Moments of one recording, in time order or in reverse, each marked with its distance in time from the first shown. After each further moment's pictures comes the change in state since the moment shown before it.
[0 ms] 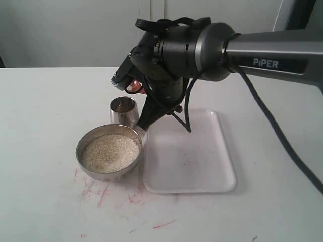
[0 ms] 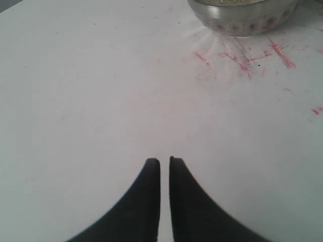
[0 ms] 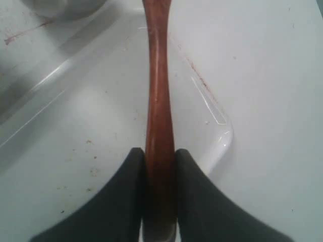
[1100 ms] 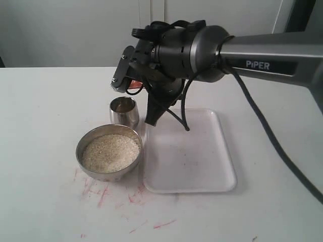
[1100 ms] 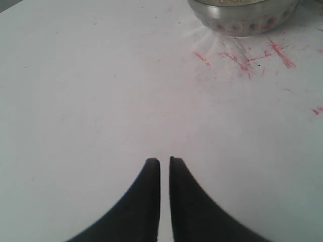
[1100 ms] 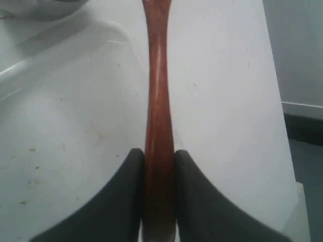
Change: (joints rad) left arm 0.000 0.000 0.000 0.000 0.000 0.000; right arm 0.000 0.024 -0.021 -0.142 -0.036 -0.129
